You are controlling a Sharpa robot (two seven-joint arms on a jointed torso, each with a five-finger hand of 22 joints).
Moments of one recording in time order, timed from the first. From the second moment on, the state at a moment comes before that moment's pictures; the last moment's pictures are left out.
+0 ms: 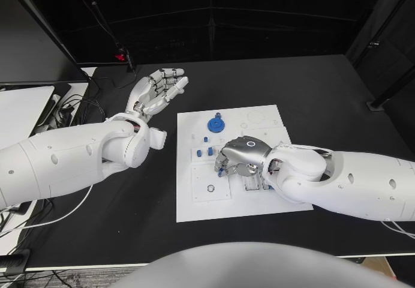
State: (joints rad) left arm 1.28 -0.71 -0.24 1.41 -0.11 -0.48 0.68; left_hand 1.16 -0.08 -0.07 0.30 0.19 0.30 0.15 0.61 0.12 0.39 0.26 0.55 0.14 0.21 0.26 0.69 0.28 0.08 0.42 0.29 0.06 0.65; right arm 1.13 -0.83 -0.17 1.76 -1.74 -0.29 -0.15; right_hand 1.79 0.08 -0.08 0.28 0.05 1.14 0.12 0.16 0.07 1.25 0.06 0.09 0.06 1.47 -0.01 1.57 1.31 0.02 1.46 0.10 1.47 1.31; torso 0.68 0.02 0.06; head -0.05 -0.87
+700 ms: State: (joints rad) left arm 1.28 -0.72 -0.24 1.41 -0.11 -0.48 0.68; left_hand 1.17 -0.07 -0.07 0.30 0.19 0.30 0.14 0.61 0.12 0.39 0.26 0.56 0.14 0.21 0.26 0.69 0.27 0.08 0.42 0.29 0.06 0.65; right arm 1.13 -0.82 -0.17 1.75 -1.75 -0.26 -0.16; right_hand 1.79 0.08 -0.08 0.28 0.04 1.14 0.12 0.16 0.07 1.25 0.06 0.08 0.06 1.47 -0.01 1.57 1.31 0.02 1.47 0.10 1.47 1.31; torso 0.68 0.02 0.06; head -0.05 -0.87
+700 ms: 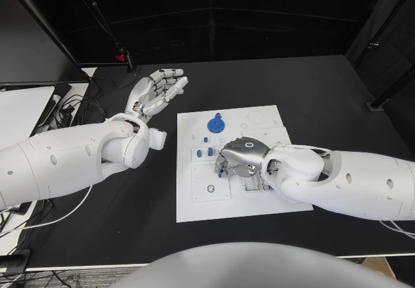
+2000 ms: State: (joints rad) left arm 1.28 -0.72 -0.24 1.41 -0.11 -0.48 0.68; left_hand 1.16 -0.06 -0.06 0.30 0.19 0.30 0.14 0.62 0.12 0.38 0.26 0.57 0.13 0.21 0.26 0.70 0.26 0.08 0.42 0.29 0.06 0.65; right arm 1.13 -0.81 -0.17 1.75 -1.91 -0.21 -0.10; right_hand 1.65 0.00 -0.12 0.29 0.04 0.97 0.14 0.06 0.06 1.13 0.11 0.06 0.06 1.46 0.03 1.57 1.31 0.02 1.47 0.12 1.41 1.31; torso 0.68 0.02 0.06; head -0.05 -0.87
